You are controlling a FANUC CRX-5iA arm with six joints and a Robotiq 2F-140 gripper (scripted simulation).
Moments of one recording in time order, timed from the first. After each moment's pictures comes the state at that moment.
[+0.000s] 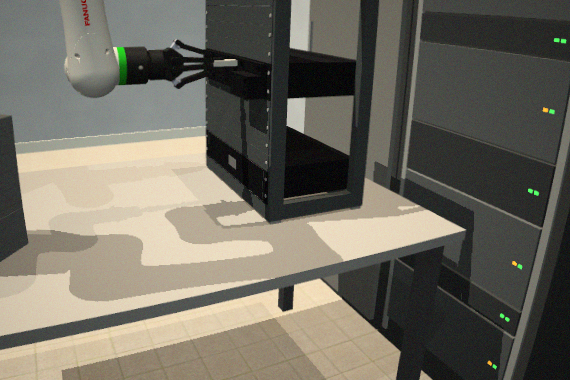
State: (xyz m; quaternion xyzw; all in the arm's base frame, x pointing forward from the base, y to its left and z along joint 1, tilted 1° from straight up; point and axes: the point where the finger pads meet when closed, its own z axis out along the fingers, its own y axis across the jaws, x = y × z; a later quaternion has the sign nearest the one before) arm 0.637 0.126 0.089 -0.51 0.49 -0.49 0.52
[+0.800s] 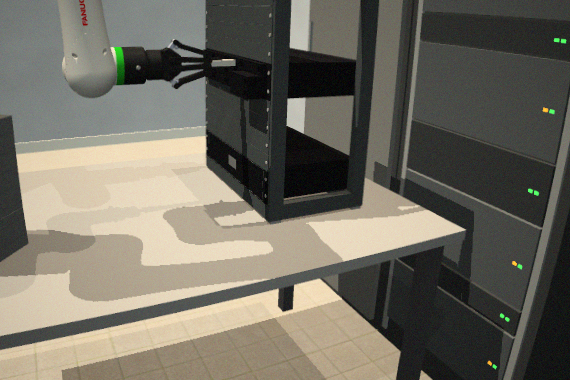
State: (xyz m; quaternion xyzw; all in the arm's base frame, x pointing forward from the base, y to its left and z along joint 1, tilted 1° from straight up) arm 0.631 0.125 0.090 -0.51 0.49 -0.49 0.52
